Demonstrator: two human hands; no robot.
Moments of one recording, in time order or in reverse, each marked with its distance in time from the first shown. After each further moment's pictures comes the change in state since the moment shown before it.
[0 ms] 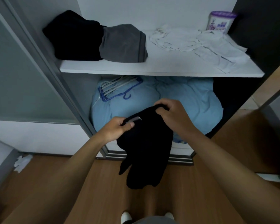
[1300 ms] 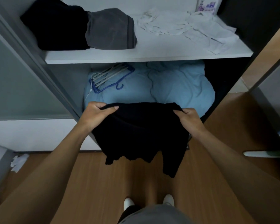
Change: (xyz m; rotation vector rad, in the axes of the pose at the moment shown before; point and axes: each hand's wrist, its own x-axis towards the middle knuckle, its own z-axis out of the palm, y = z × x) left_hand -0.006 -0.021 -0.032 -0.070 0.286 0.005; right_hand -0.053 0.086 -0.026 0.308 0.138 0.483
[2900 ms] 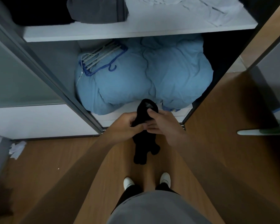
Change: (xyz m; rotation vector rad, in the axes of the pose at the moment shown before) left_hand -0.076 -0.007 0.098 0.062 -0.494 0.209; right_hand -0.063 0.013 0.065 0.196 -0.180 0.334
